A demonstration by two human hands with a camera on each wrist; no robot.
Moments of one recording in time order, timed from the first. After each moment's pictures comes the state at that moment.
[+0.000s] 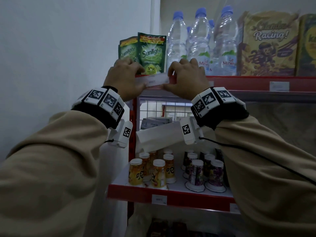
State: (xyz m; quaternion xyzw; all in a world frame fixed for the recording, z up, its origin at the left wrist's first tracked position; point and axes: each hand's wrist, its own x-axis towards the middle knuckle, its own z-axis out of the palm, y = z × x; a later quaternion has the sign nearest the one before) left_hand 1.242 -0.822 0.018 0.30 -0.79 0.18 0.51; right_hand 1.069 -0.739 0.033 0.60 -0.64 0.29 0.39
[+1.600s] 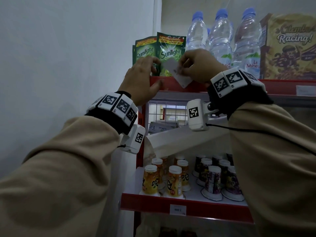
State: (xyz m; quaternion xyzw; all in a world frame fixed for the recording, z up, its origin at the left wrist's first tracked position) left_hand 1.254 -0.860 0.015 0.16 -0.79 0.11 0.58; right_hand 1.097 -0.760 0.072 0.64 -0.61 0.40 0.26
